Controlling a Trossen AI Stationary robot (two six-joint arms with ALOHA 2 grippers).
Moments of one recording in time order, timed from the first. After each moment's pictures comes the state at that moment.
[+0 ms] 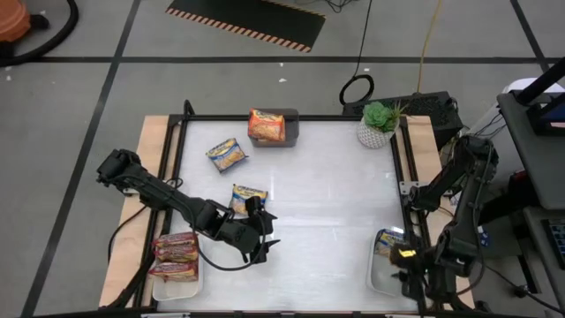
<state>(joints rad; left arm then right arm) -0.46 1.62 1.24 -0.41 -0.44 -0.37 1.22 1.27 0.98 -0.96 0.28 1.50</state>
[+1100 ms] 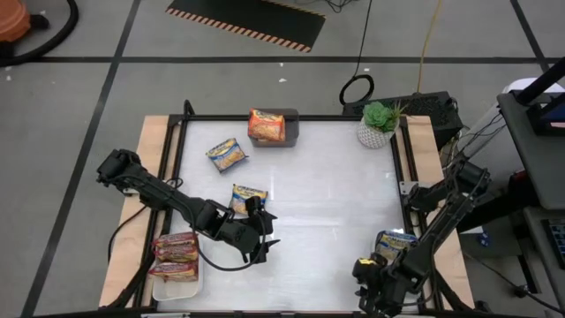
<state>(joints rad) -0.46 1.62 1.24 -0.41 -0.44 -0.36 0.98 1.60 0.98 -0.48 0.20 1.45</state>
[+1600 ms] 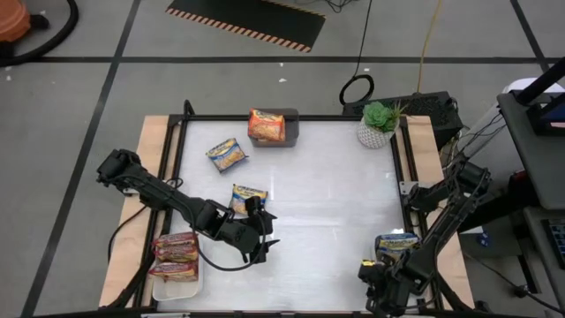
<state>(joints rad) -0.46 1.62 1.24 -0.41 -0.44 -0.36 1.01 1.60 0.98 -0.57 0.10 1.48</state>
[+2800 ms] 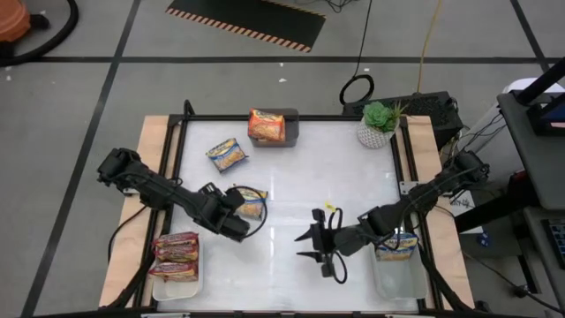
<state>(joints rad) -0.41 1.62 1.23 -1.26 -0.36 -1.07 0.51 1.52 0.98 0.06 0.32 0.20</state>
